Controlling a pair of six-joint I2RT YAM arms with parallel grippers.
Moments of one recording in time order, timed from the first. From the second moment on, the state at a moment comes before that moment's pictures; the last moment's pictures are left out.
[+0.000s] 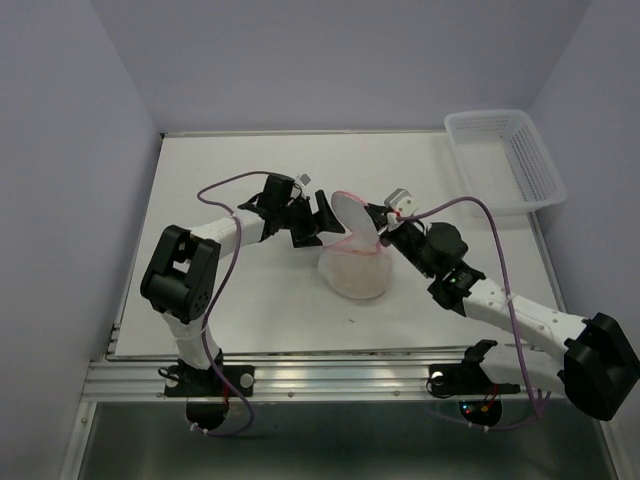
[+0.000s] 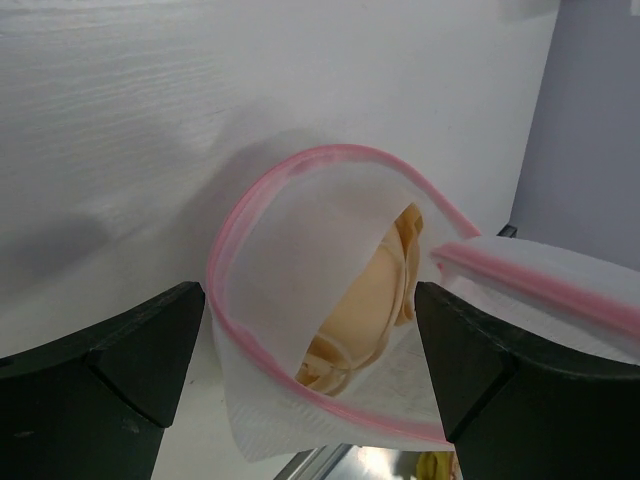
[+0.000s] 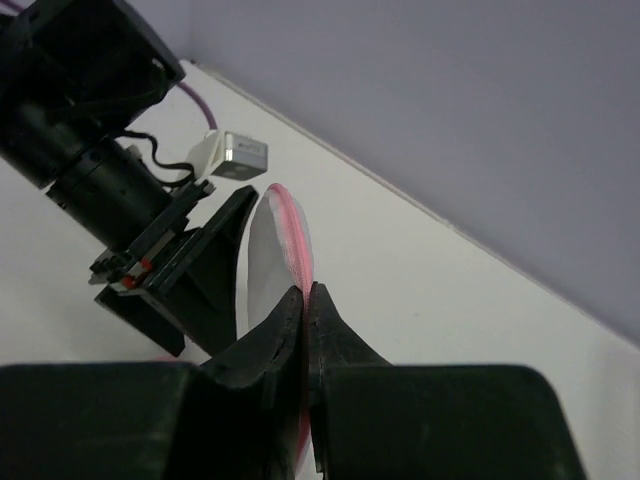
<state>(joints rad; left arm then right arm) -0.45 1.76 1.08 -0.08 0.55 -0.78 0.71 1.12 0.63 0.56 0.03 -0.28</state>
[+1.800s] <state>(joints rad) -0.65 1.72 1.28 -0.40 0.28 -0.62 0.72 0.82 0.67 0.00 0.57 0.37</state>
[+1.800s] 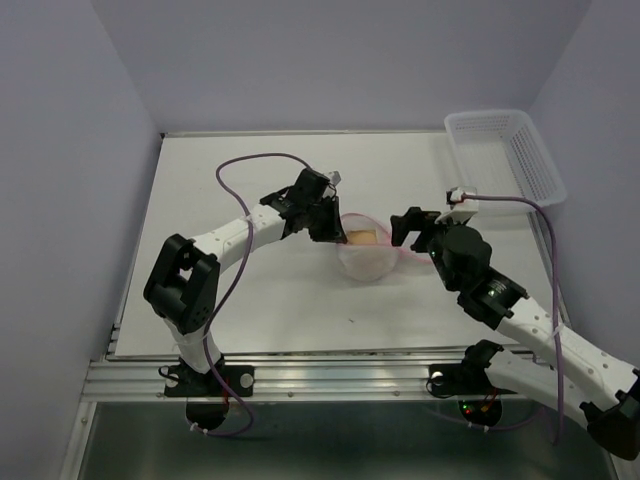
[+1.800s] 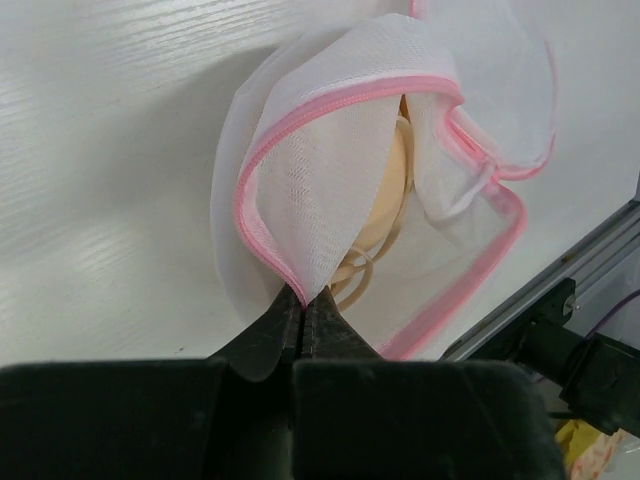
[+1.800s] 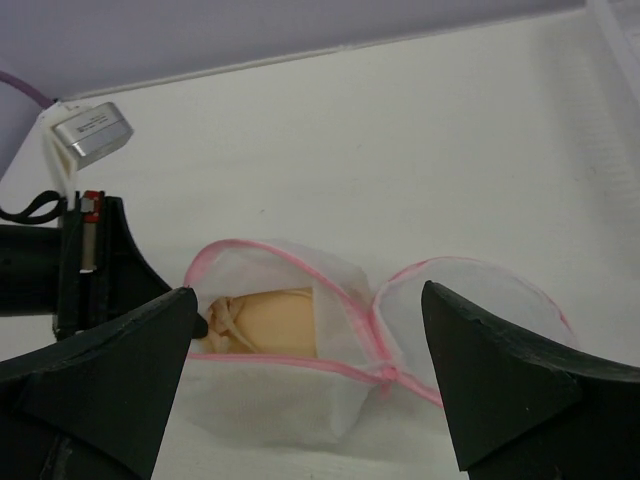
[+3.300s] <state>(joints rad) -0.65 1.72 1.24 -0.42 0.20 -0.58 0.62 1.51 0.84 0.06 0.01 0.46</state>
